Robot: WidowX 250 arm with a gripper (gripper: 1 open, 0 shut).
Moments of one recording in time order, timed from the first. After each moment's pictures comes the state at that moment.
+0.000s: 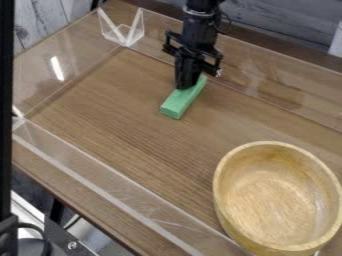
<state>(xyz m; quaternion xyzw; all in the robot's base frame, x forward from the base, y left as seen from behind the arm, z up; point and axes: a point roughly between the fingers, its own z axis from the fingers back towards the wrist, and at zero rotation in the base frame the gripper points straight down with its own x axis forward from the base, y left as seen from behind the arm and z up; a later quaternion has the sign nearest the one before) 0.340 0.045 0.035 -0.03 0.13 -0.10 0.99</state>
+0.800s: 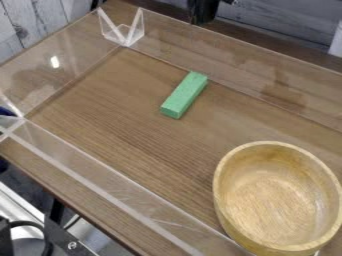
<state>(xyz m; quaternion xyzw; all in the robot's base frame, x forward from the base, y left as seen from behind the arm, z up) 0.365 0.047 0.134 -0.02 0.03 -0.12 0.99</state>
